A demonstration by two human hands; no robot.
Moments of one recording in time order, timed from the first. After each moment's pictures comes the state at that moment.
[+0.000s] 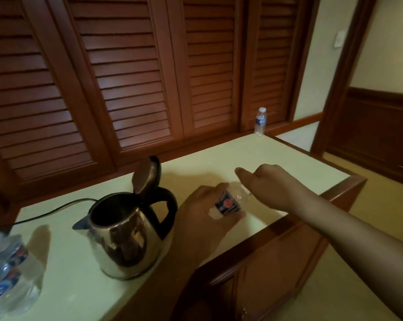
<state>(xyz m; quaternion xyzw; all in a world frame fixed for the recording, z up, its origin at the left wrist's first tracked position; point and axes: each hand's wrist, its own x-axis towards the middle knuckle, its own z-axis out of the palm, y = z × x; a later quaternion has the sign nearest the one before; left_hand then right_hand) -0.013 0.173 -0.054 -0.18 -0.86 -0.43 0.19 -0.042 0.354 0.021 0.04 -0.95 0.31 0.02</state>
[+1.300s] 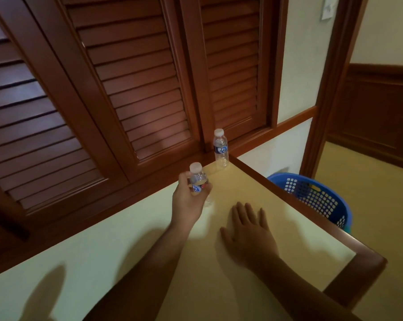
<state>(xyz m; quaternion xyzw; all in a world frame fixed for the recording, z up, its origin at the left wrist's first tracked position) -0.415 0.387 -0.103 -0.01 -0.85 -0.52 0.13 -0.343 0.544 -0.167 0.03 -0.99 0.10 -0.01</state>
